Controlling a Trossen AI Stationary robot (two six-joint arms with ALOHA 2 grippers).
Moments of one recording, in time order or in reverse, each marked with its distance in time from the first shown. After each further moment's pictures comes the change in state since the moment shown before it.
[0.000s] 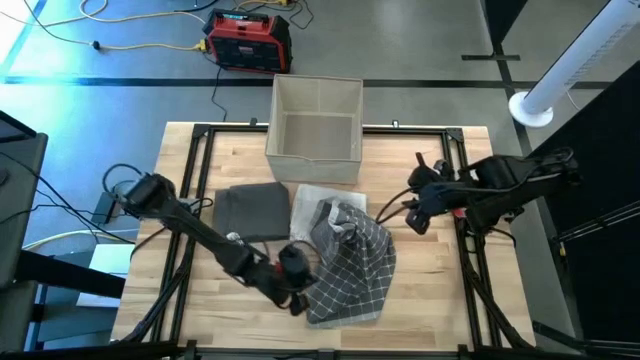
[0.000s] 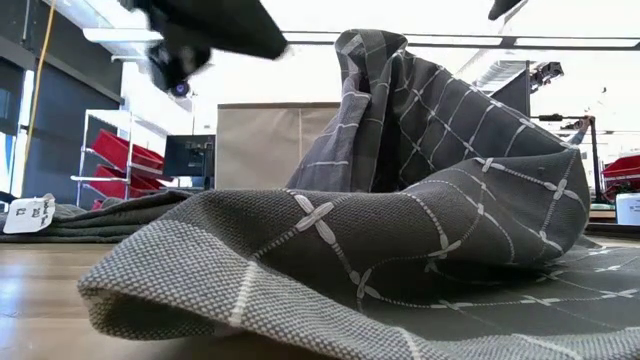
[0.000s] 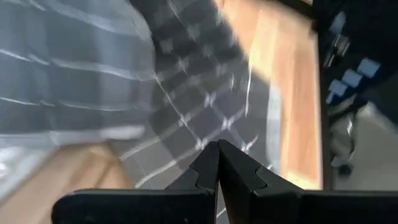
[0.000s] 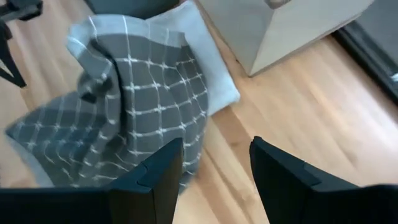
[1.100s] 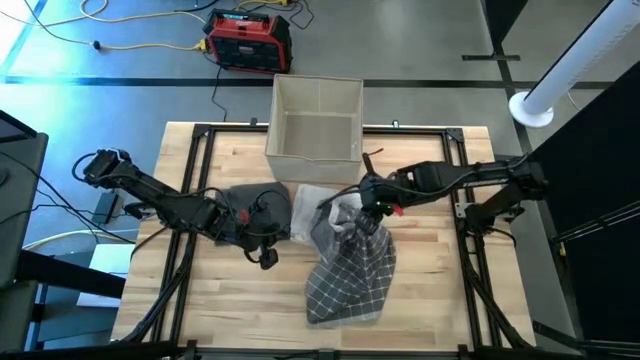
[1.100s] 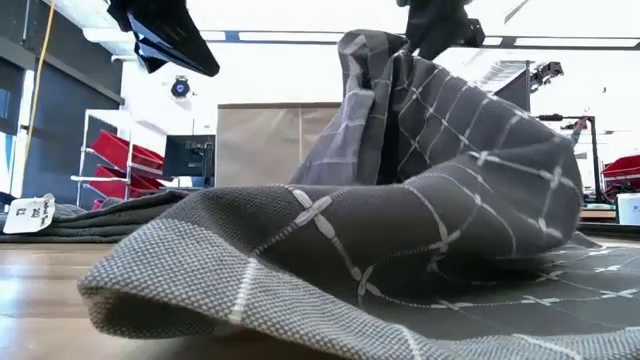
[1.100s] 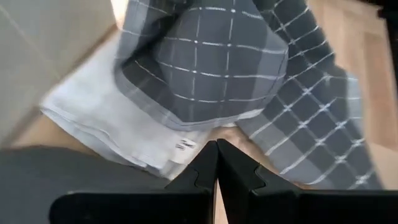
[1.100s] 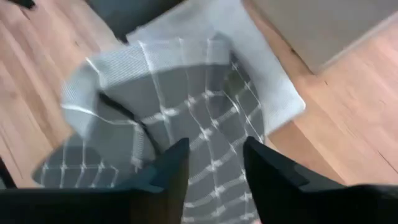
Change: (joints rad) left arm 0.176 -0.489 -0.208 -0.321 0.023 0.182; right arm -0.202 0.253 0.000 0.339 -0.201 0.035
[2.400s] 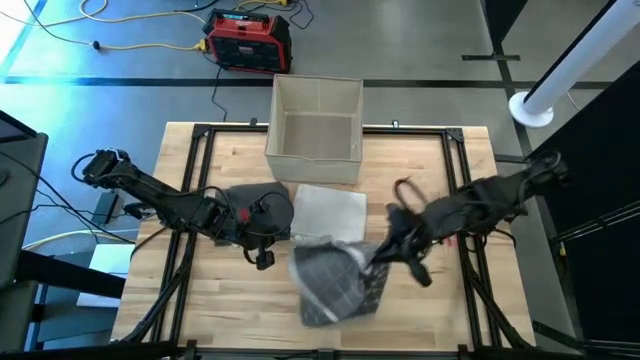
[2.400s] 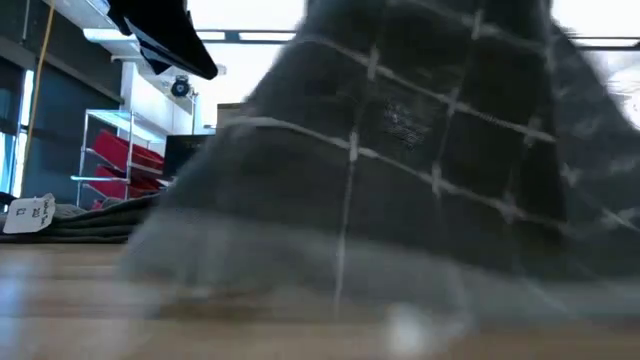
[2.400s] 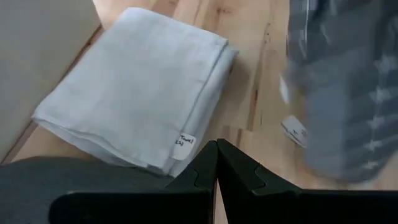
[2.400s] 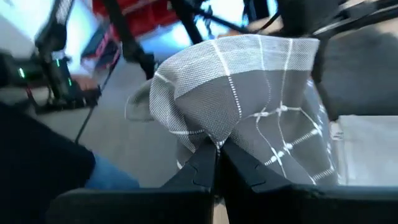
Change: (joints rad) left arm 0.005 -0.012 0.000 -0.024 0.025 0.127; right arm 0.194 -0.050 0.001 0.511 -0.348 -0.325
